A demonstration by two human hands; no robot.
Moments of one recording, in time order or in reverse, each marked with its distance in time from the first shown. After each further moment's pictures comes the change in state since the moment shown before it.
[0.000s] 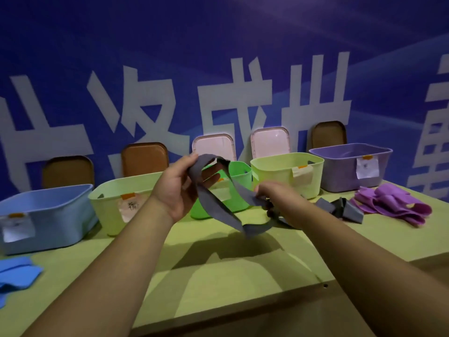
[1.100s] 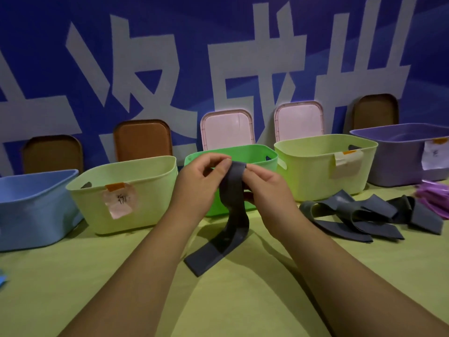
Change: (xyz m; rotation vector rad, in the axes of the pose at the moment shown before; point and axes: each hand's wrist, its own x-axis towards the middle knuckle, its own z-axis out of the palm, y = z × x) left_hand 0.074 -0.071 -0.060 0.912 0.115 0.391; right_hand 0.057 0.013 0.089 0.450 -0.049 -0.370
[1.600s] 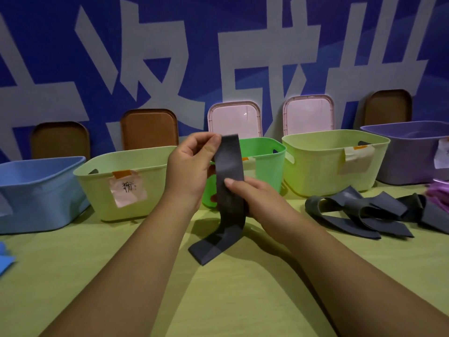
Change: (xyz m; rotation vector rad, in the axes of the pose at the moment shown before) left_hand 0.002 0.006 -0.008 -0.420 0.190 -0.107; right_hand -0.011 0.019 0.004 -0.114 -0.245 0.235
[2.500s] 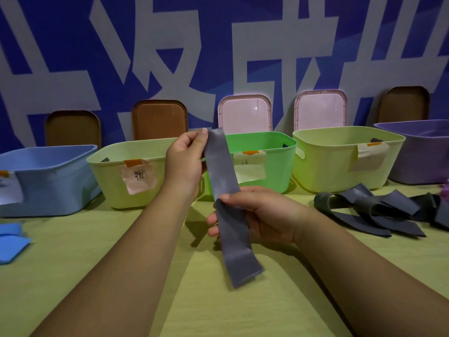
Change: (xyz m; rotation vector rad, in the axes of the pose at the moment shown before) left_hand 0.020 -0.018 -0.024 -0.081 0.178 -0.101; right_hand -0.009 0.000 0.006 0.225 -0.453 0.310
